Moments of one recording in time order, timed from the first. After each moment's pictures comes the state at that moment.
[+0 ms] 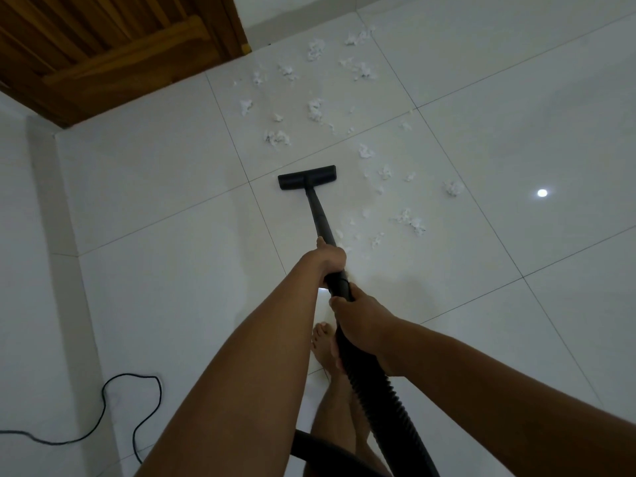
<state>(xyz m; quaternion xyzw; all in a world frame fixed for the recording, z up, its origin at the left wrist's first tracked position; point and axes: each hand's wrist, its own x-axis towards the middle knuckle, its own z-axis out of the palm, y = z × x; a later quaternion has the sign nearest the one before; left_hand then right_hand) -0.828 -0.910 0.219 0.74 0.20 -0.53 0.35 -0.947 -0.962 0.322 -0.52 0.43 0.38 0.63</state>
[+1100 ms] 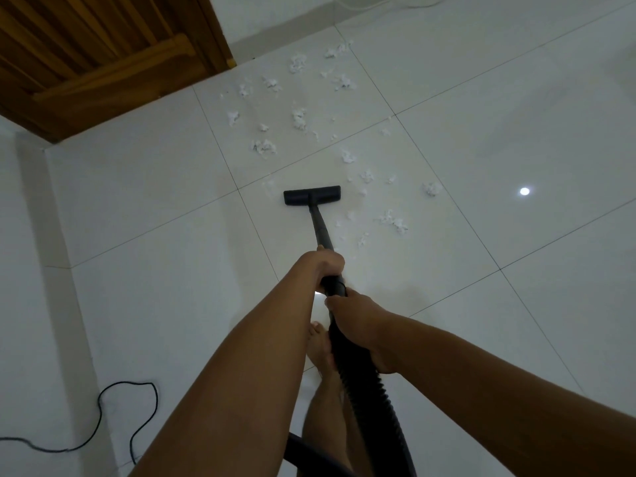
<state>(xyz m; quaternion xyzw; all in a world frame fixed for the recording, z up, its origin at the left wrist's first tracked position) -0.855 -0.930 0.245 0.76 0.18 -0.55 0.30 -0.969 -0.975 0.374 -0.47 0.47 0.40 0.63</state>
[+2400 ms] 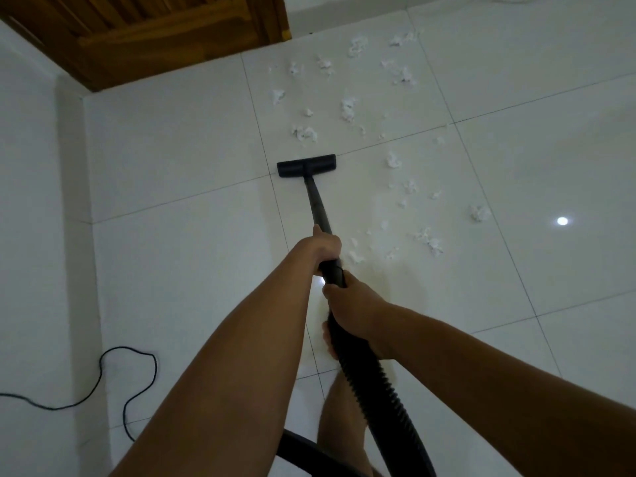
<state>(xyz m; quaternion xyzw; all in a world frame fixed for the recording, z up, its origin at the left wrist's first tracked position) -0.757 -0.887 0.211 0.73 0.26 -0.50 0.39 -0.869 -0.955 0.327 -0.53 0.39 0.44 0.62</state>
